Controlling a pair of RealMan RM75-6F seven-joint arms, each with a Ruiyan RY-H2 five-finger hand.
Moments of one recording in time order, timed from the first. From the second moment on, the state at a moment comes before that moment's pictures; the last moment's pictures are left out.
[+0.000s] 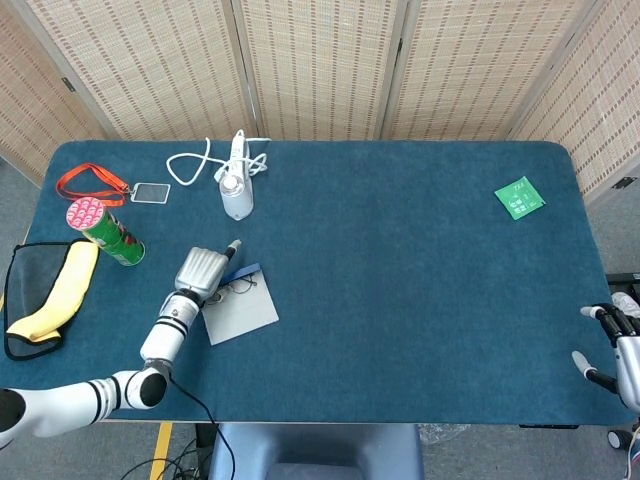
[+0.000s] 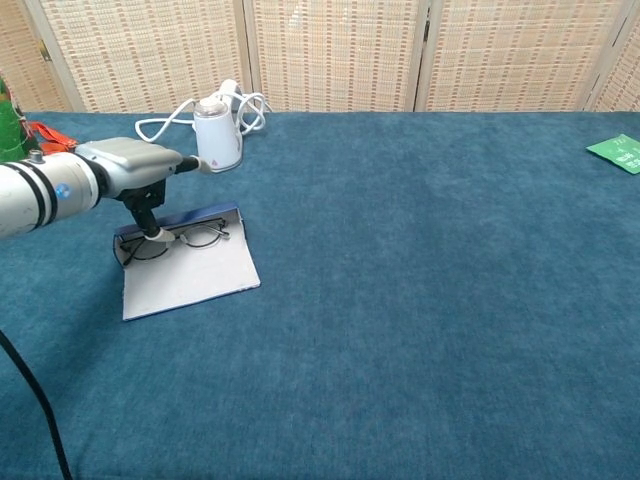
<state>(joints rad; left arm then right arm) -0.91 -1.57 -0.12 -1.31 0.77 0.91 0.66 -0.02 -1.09 0.08 -1.57 -1.49 1.57 -0.02</state>
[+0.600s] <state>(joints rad) -0.78 -1.43 -0.03 -1.57 1.11 1.08 0.55 0.00 -1.08 0.09 -1.59 -1.50 1.57 -0.06</state>
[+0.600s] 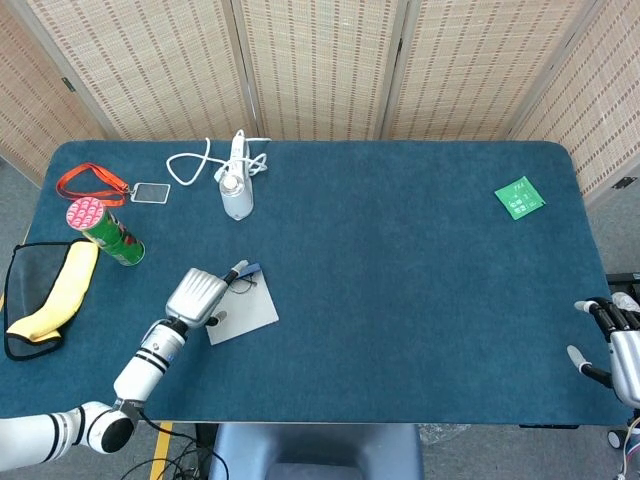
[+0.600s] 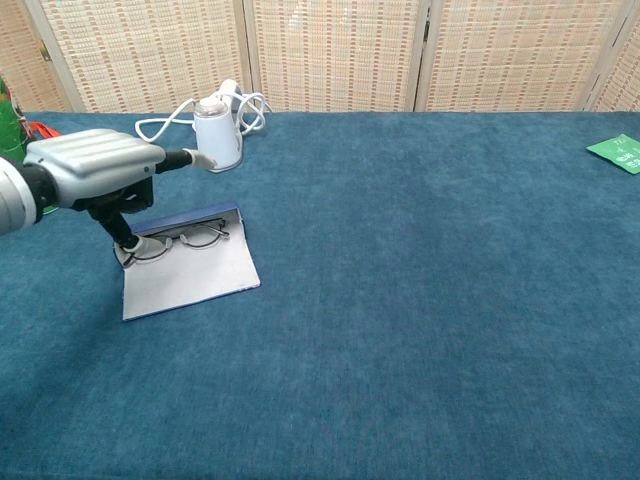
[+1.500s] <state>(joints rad) -0.67 -1.49 0.04 -1.54 1.23 1.06 0.56 0.02 -1.08 0.09 -1.61 -1.51 1.57 -0.08</state>
